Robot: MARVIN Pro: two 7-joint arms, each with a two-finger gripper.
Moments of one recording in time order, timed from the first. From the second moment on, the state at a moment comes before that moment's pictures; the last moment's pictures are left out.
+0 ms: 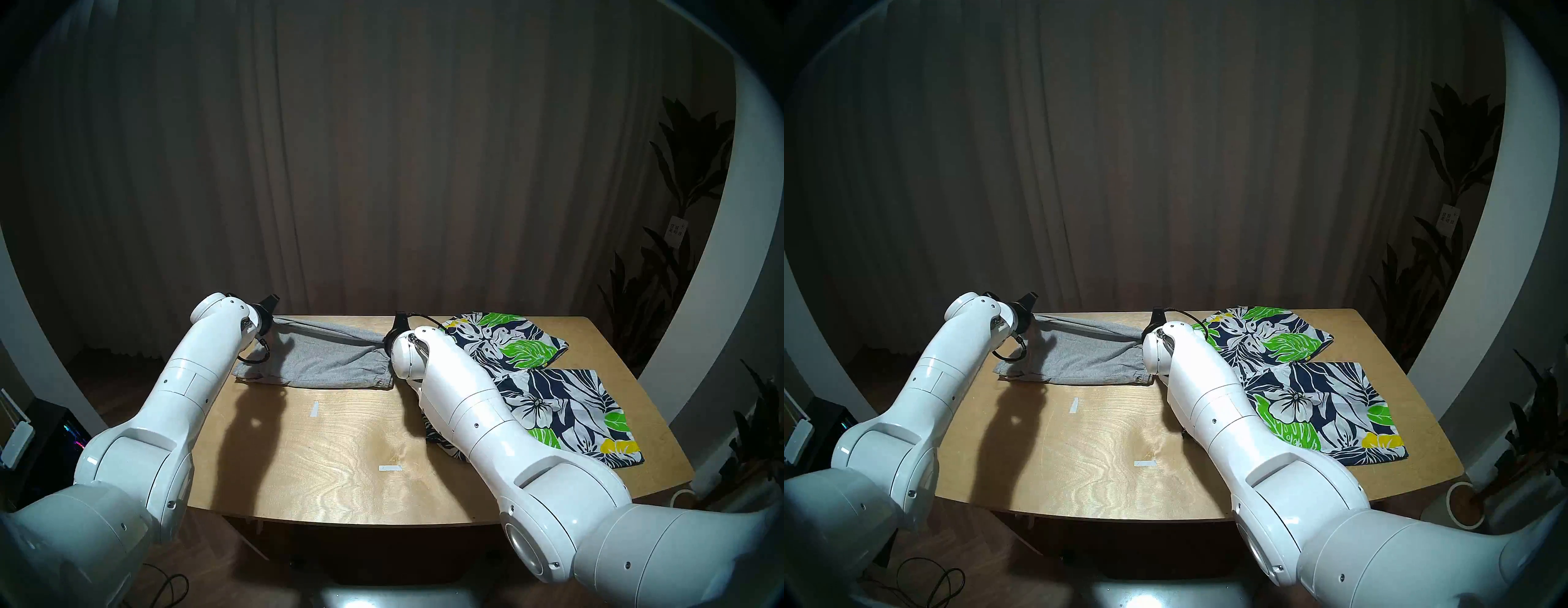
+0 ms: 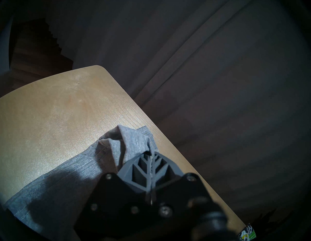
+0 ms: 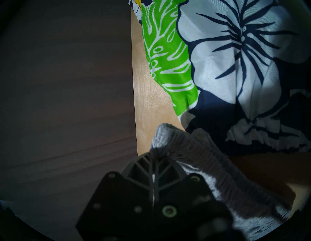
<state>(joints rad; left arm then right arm) 0.83 -1.20 -1.33 -0.84 -1.30 0.37 0.45 -0.92 -1.69 1.15 -0.85 1.87 -0.22 -0.47</state>
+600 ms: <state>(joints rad) 0.71 -1.24 -1.26 -0.65 -1.24 0.37 0.44 -0.89 -1.72 1.16 -0.78 1.88 -0.24 -0.45</state>
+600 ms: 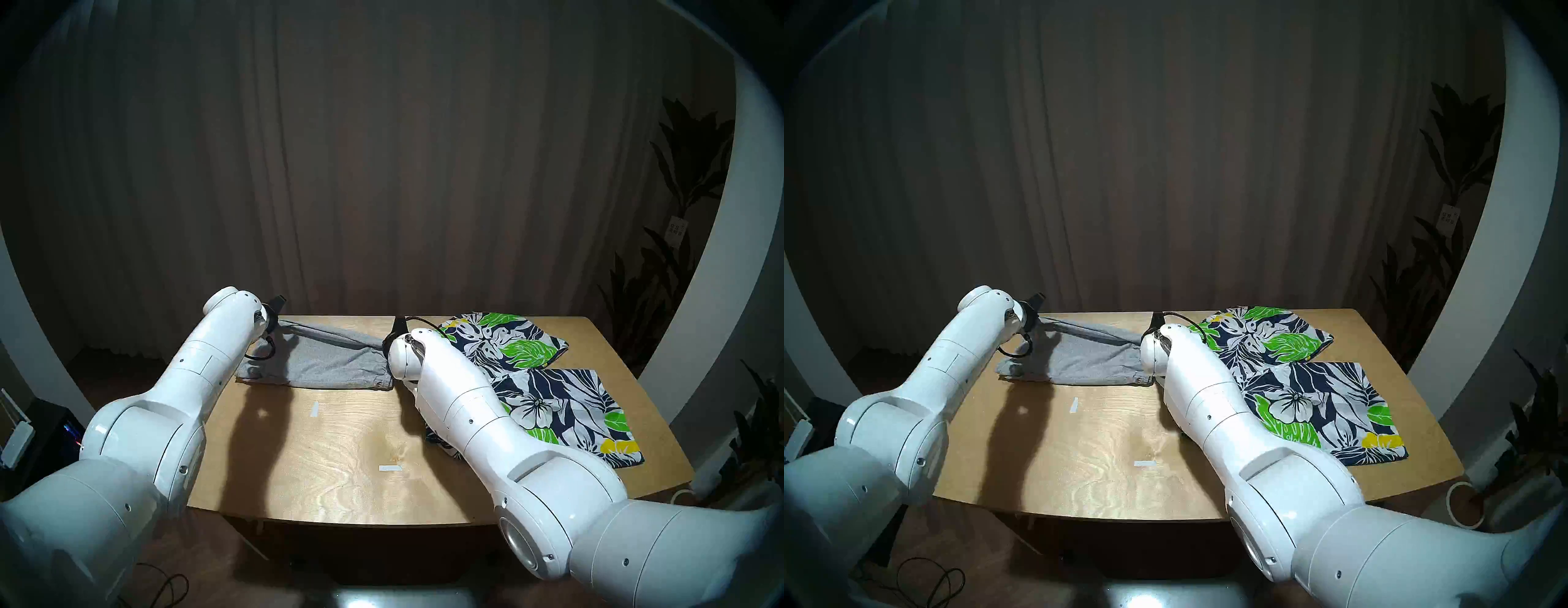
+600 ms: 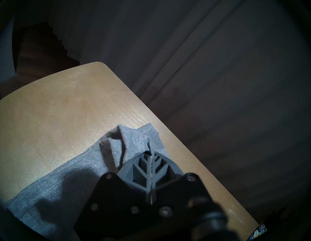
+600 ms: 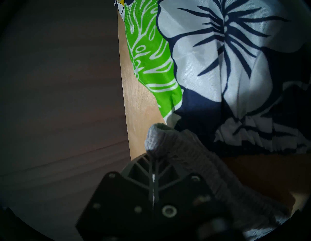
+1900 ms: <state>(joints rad) 0.57 -1.29 -1.21 -0.46 -1.19 0.34 0.39 -0.79 -1.75 1.19 -0.67 1.90 -0.29 -0.44</state>
